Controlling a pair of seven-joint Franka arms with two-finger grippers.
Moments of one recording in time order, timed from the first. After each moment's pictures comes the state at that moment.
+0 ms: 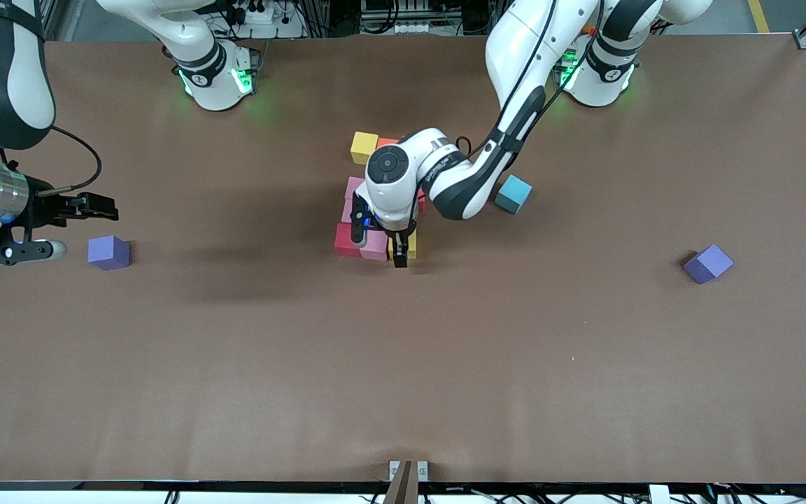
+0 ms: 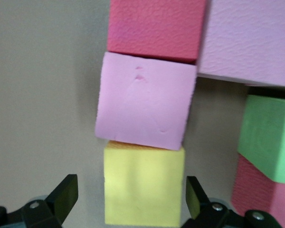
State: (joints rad) left arm -0.78 0.79 -0.11 -1.43 0.15 2.20 0.62; right arm 0.13 0.14 -0.19 -1.68 0.02 1.59 -0.16
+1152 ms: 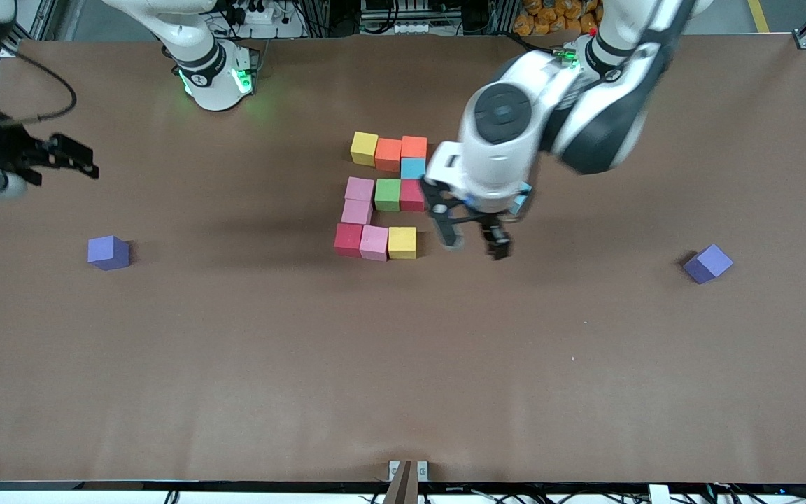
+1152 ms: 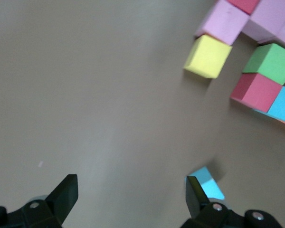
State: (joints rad) left arm -0.51 0.37 -0.10 -1.41 0.09 1.75 0.50; right arm -0.08 -0.12 0.06 -1.75 0.03 1.54 -0.12
